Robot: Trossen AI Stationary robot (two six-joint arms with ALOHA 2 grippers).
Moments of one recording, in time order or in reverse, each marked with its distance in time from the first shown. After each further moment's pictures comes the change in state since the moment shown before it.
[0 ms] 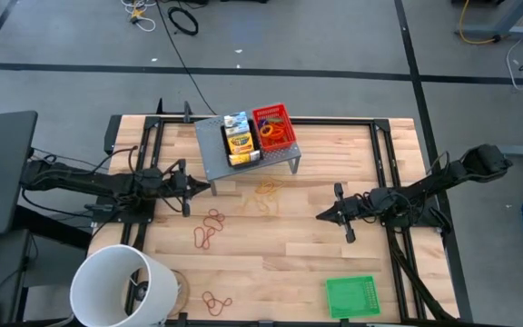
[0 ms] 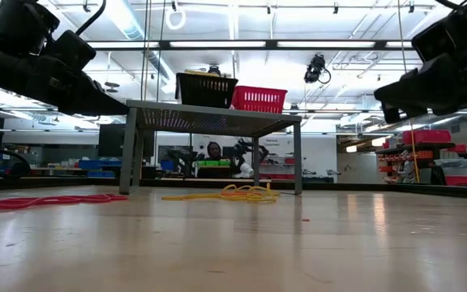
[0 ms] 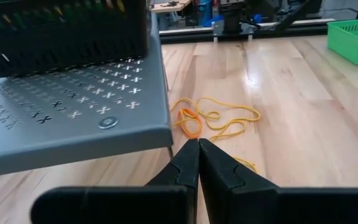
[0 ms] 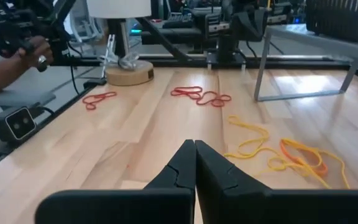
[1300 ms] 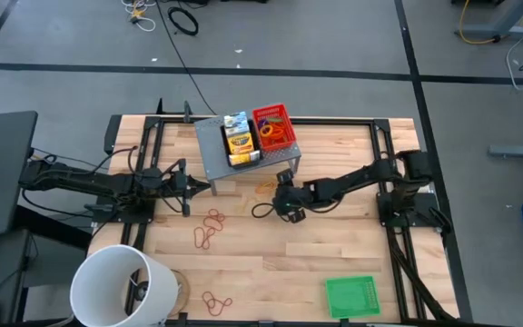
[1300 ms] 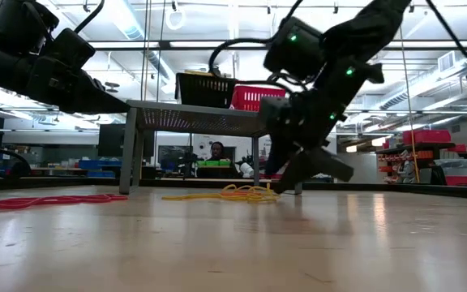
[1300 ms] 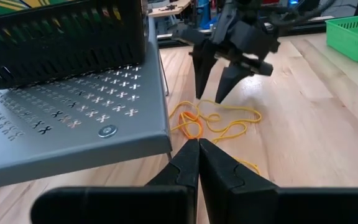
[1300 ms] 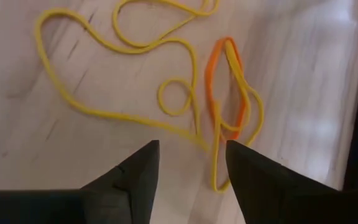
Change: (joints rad) left arm 0.000 0.000 0.000 0.013 0.001 0.039; right arm -0.222 0.817 0.967 -1.032 0.297 -0.601
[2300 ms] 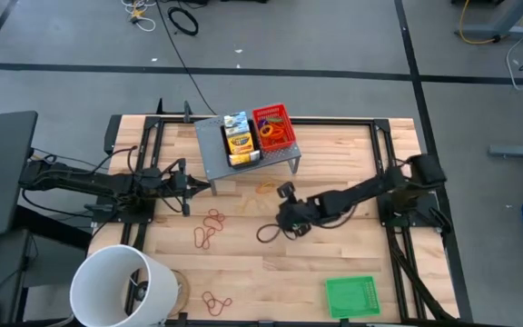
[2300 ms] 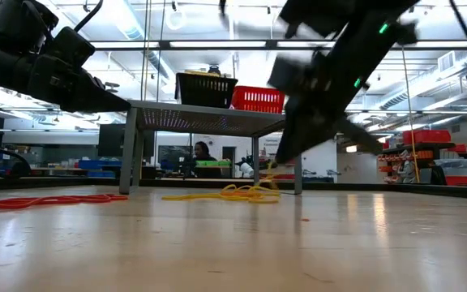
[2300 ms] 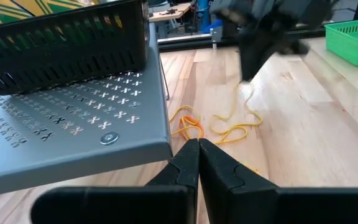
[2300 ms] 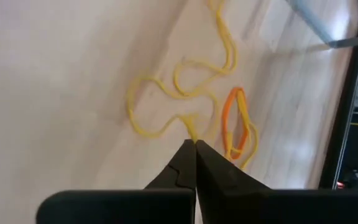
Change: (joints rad) left arm 0.000 0.000 0.000 0.015 0.000 0.006; right arm 0.180 -0.099 0.034 -0.140 0.069 0.046
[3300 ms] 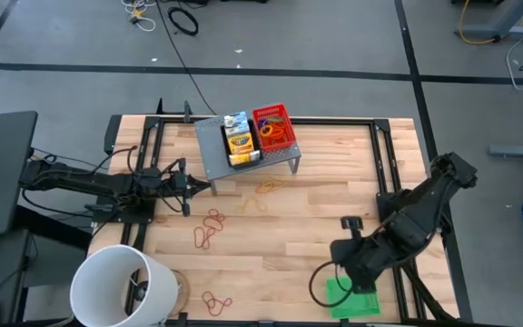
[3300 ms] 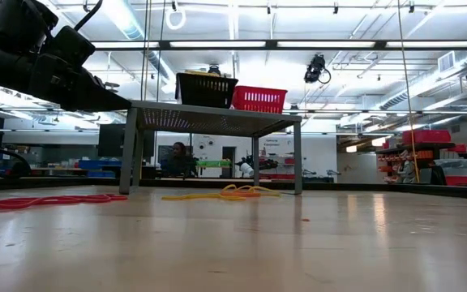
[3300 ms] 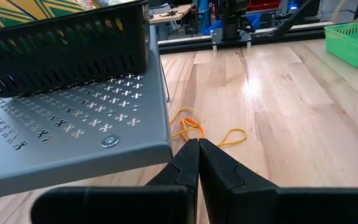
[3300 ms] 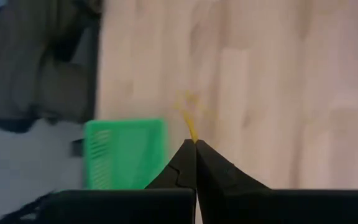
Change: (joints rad) left arm 0.000 0.002 0.000 0.010 0.000 0.003; right arm 0.517 -0.203 0.594 -1.013 -0.326 1.193
